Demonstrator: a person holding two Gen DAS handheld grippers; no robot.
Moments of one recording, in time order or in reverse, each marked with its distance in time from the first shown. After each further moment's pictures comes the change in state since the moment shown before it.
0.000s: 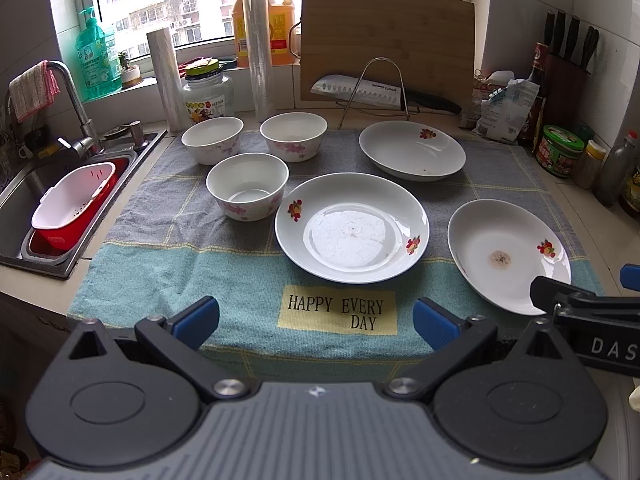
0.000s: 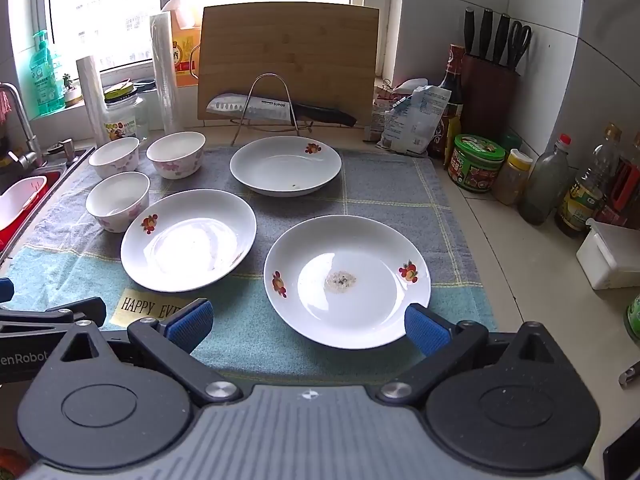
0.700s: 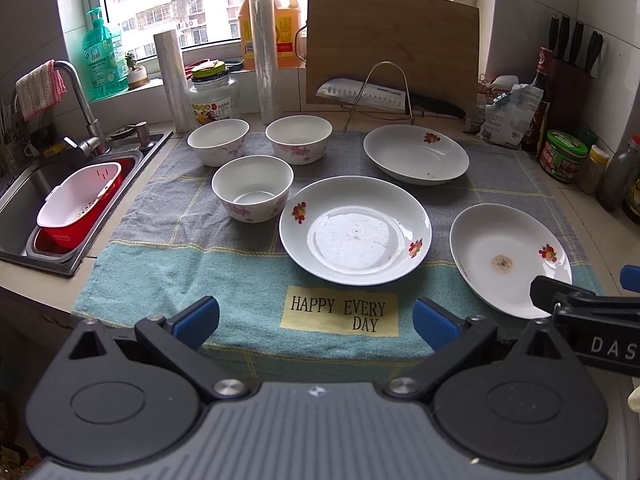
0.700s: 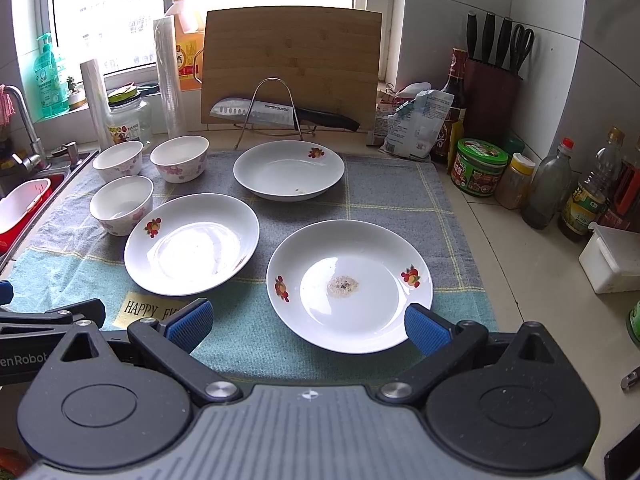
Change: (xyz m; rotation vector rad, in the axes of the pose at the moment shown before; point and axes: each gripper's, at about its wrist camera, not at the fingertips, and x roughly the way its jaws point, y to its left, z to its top) left arm -0.005 -0.003 0.001 -0.011 -0.005 0.016; right arm 0.000 -0.003 0.002 0.002 -0.015 0.010
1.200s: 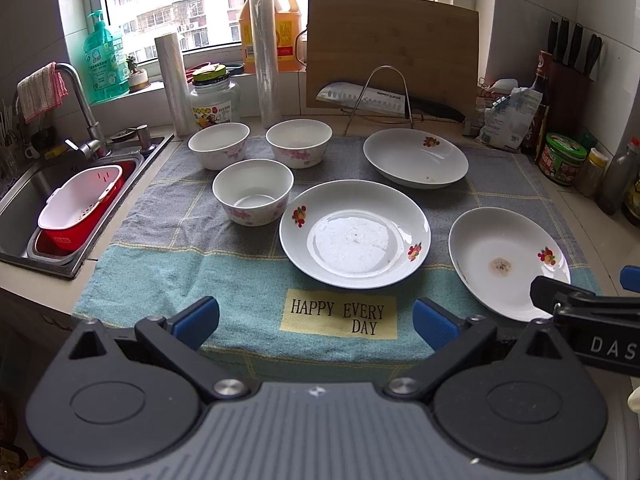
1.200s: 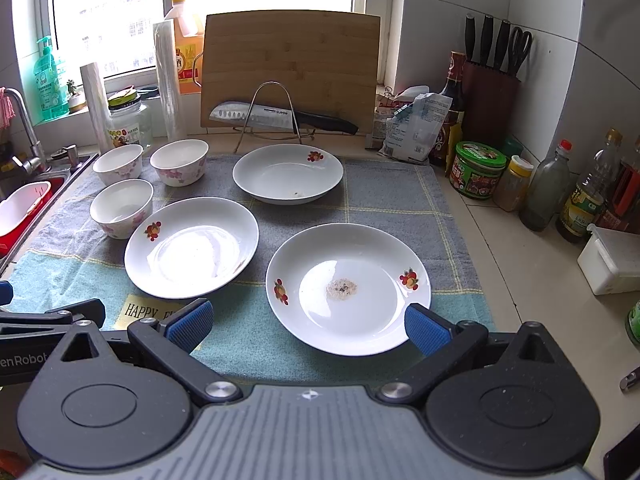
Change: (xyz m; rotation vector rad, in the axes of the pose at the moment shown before) left arm -0.002 0.000 0.001 0.000 -0.008 -0.001; right arm -0.002 -0.001 0.001 0.000 -0.006 0.000
